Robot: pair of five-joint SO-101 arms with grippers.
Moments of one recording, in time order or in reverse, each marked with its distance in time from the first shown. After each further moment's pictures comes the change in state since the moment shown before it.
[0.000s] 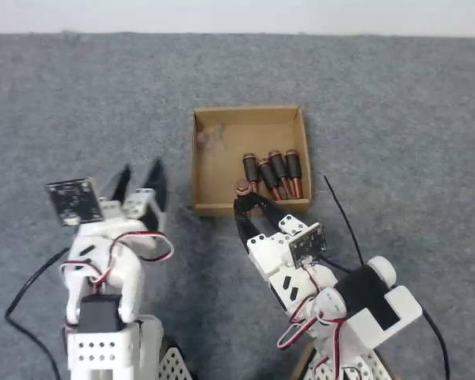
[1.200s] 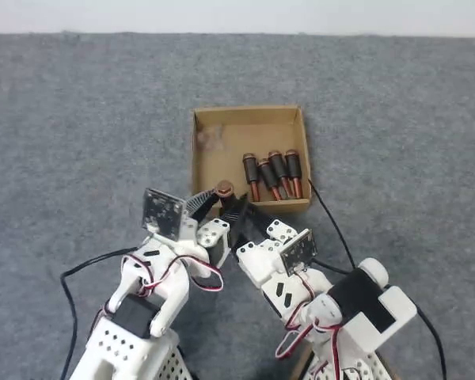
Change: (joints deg) left arm 28.8 -0.6 11.4 -8.4 -1.2; right arm -5.5 0.1 0.4 -1.7 0.1
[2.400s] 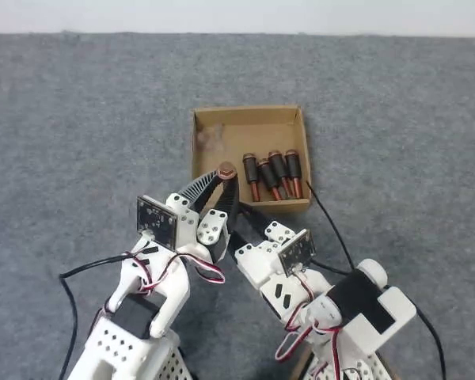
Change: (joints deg) left arm 1.5 0.6 -2.1 -11.0 -3.6; right arm -1.4 -0.1 0.0 1.0 -0.4
